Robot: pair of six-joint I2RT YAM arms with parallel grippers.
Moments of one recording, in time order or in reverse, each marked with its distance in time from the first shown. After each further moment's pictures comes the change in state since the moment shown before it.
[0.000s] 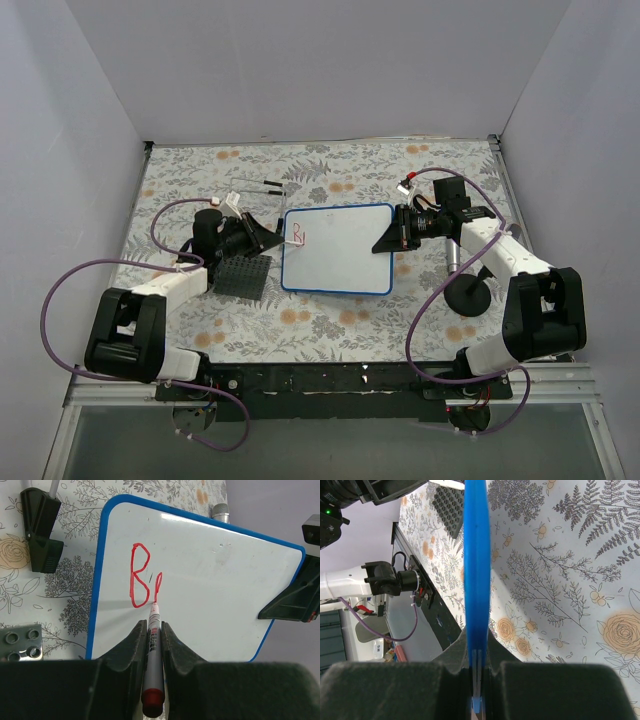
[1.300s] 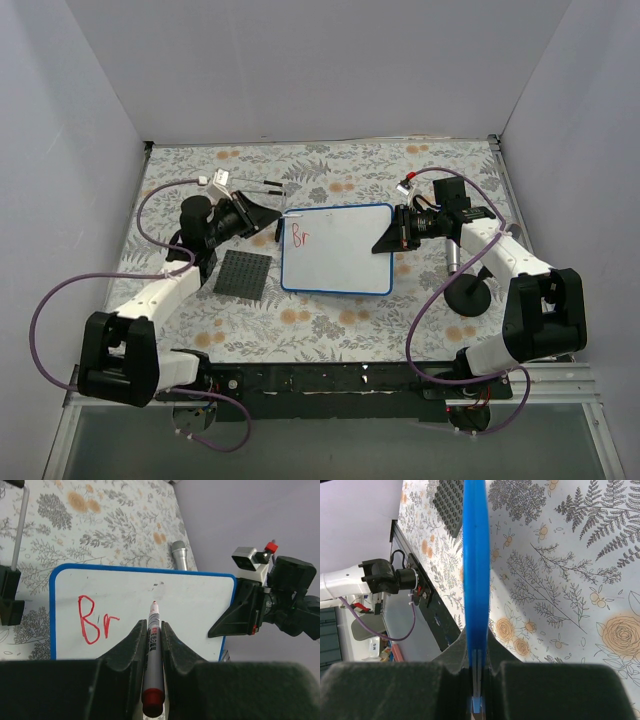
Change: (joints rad) left arm 0.010 -0.091 0.100 0.001 -0.006 -0.056; right arm 0.001 -0.006 -0.003 0.003 -0.001 -0.016
